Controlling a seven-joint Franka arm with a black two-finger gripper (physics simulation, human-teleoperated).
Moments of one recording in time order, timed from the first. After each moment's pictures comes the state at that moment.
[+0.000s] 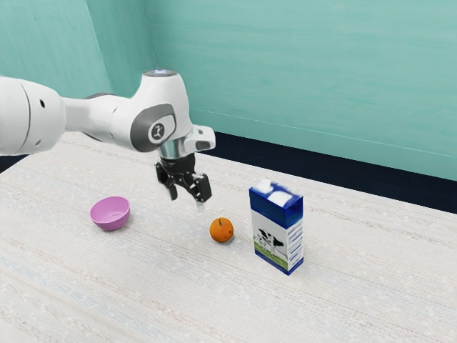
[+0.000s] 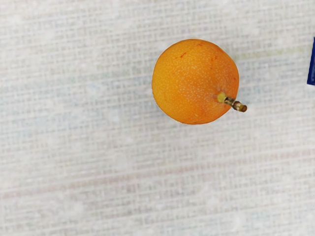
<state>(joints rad) -0.23 0.21 0.12 -1.91 -0.06 2.09 0.07</state>
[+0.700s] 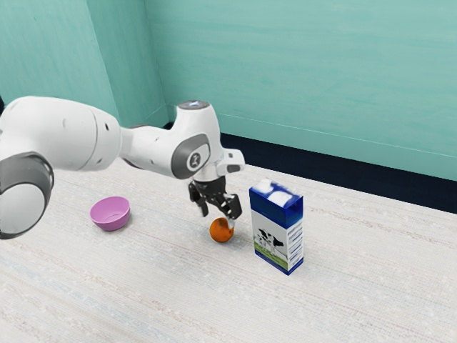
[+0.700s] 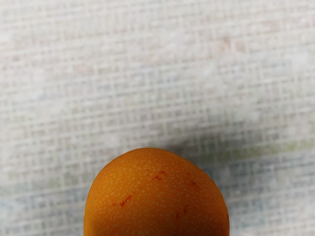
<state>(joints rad) -0.26 0.49 0.12 -1.75 -0.13 2.24 0.08</state>
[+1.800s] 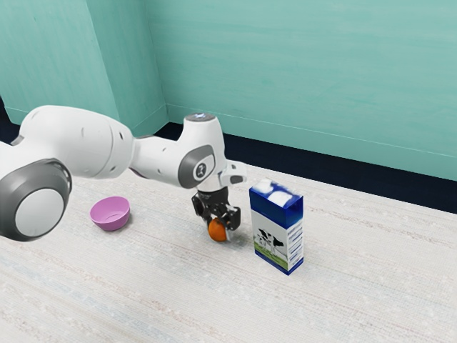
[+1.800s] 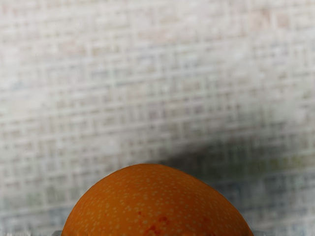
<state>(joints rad) -0.26 0.58 0.12 -1.70 -0.15 2.23 0.08</state>
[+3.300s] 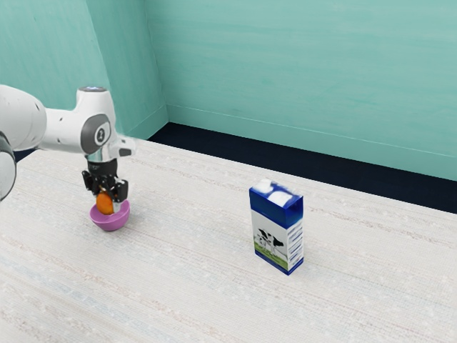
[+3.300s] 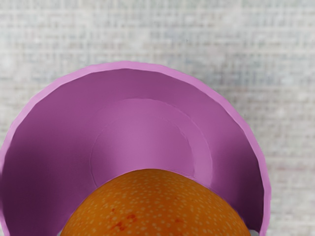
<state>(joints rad) 0.02 0.43 0.30 -1.81 -0.02 2.08 0.31</state>
